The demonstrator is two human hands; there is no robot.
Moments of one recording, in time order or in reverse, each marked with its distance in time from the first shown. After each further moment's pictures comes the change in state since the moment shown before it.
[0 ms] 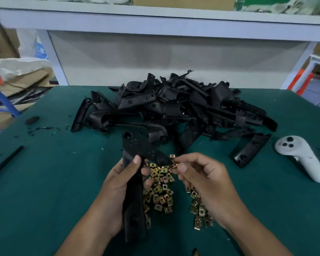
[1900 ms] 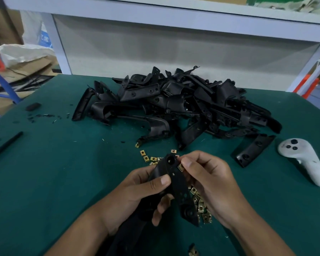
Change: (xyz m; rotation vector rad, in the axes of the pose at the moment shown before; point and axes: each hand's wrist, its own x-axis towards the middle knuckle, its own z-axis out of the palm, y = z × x) left_hand -0.011 -0.007 0.009 0.186 -0.390 -0.184; right_hand 0.000 -0.003 0.000 0.122 -0.068 0.088
